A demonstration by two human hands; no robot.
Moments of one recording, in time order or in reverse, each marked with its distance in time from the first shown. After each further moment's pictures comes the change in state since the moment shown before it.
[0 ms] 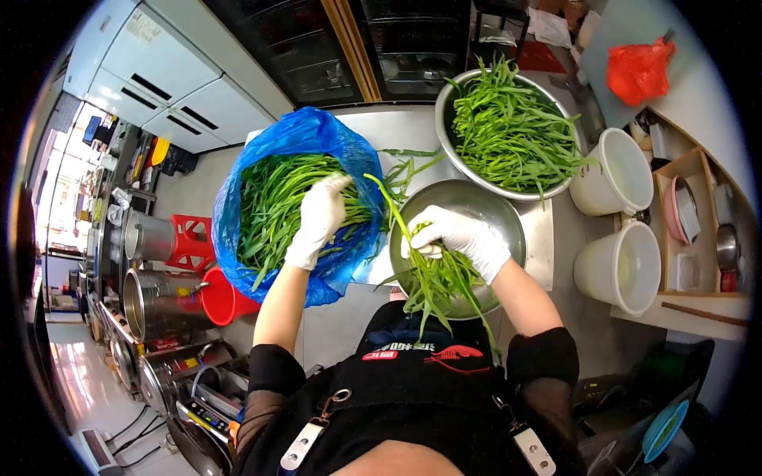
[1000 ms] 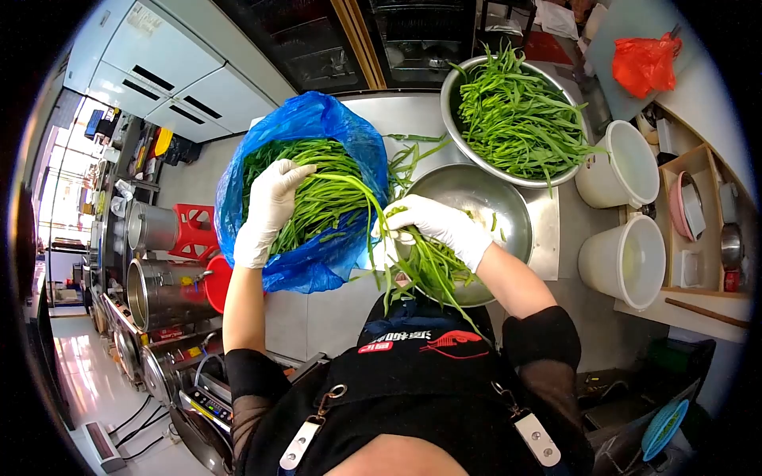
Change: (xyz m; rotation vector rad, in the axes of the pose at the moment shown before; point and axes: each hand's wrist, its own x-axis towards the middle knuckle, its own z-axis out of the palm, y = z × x) left_hand -0.005 -0.011 -0.107 0.002 0.094 0.293; right_hand 0.041 0.022 0.017 0.089 -0.015 -0.017
